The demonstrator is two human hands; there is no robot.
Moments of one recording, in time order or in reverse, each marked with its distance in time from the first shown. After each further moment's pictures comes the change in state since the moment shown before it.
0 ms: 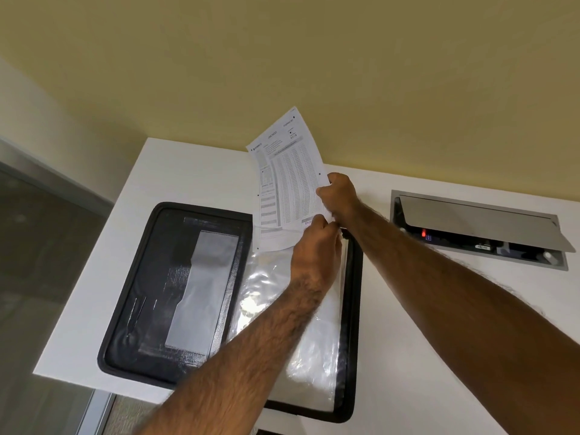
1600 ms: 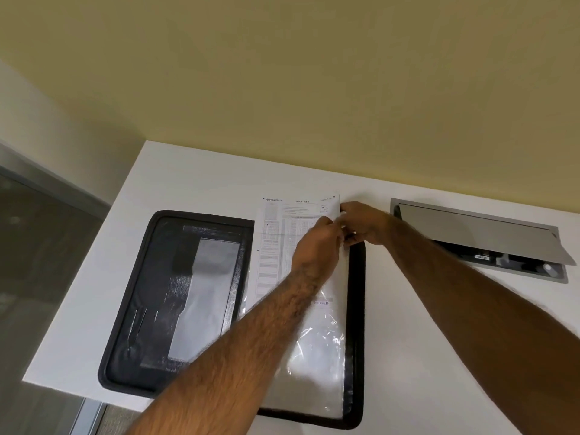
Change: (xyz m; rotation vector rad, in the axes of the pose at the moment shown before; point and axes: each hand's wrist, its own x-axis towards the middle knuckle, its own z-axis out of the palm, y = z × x) left_hand 0.033 -0.012 0.022 -0.108 -0.206 0.003; right_hand -0.005 0.032 -0.054 0.080 -0.539 0.310
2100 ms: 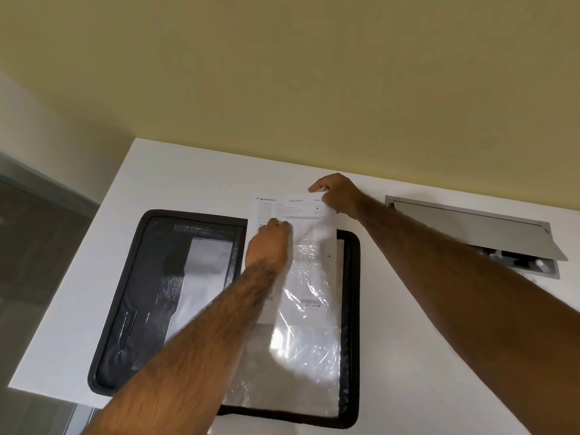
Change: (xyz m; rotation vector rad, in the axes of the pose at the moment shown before) left_hand 0.002 -0.072 -0.030 0.352 -0.113 -0.139; right_hand 0.041 -0.034 0.005 -0.426 0.329 -0.333
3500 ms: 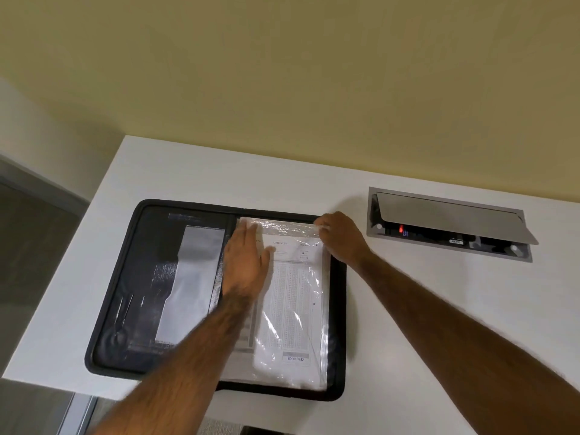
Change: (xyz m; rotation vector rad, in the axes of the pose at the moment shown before) left_hand -0.057 -0.027 0.039 -0.247 0.201 -0.111; right_hand -0.100 0.058 0.039 -0.261 0.093 -0.083
